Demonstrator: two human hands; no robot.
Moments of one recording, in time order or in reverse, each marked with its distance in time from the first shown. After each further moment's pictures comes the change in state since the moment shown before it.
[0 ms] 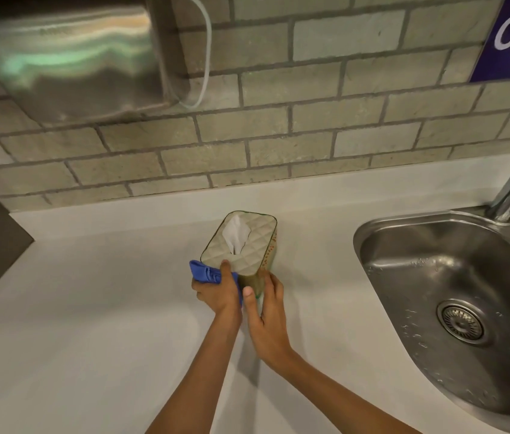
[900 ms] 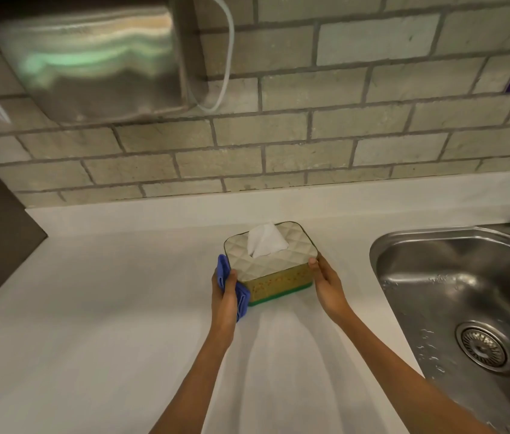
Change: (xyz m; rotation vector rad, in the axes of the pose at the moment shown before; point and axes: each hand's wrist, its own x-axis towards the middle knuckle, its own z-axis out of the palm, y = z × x) left_hand 0.030 -0.012 -0.020 0.107 -0.437 0.089; right_hand 0.096 0.032 -0.077 0.128 -0.046 0.217
